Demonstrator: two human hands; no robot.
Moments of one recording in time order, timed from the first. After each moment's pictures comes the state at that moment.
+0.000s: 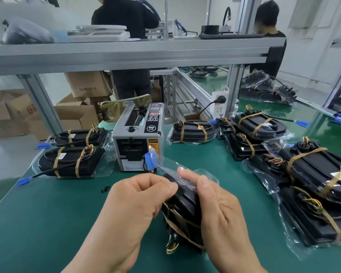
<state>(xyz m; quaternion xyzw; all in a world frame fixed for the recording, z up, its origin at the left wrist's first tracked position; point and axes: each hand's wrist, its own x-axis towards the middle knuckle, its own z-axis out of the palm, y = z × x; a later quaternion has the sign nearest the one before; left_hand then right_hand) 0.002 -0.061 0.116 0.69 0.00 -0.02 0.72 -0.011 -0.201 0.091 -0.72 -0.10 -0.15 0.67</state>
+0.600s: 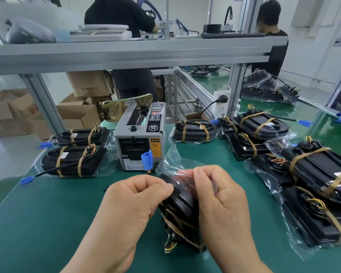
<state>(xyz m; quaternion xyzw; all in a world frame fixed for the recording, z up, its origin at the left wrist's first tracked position) -0.001 -0.054 0.115 0.70 0.02 0.00 0.72 0.001 -0.196 0.089 -0.73 -0.01 -0.20 0.65</state>
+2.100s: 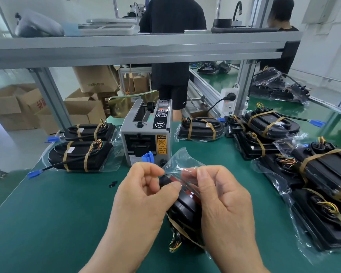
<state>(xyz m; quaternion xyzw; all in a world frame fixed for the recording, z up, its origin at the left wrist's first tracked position) 0.008 -0.058 0.096 0.73 0.02 0.12 0.67 0.001 -0.186 0.085 -0.69 -0.03 -0.19 0.70</state>
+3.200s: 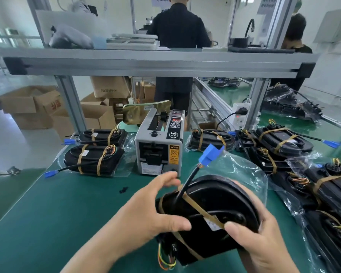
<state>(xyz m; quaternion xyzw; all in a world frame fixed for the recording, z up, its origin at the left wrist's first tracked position) 0.032 -0.010 0.077 0.84 -0.13 -0.06 0.52 0.012 -0.234 0.057 -0.56 -0.17 -0.07 0.80</state>
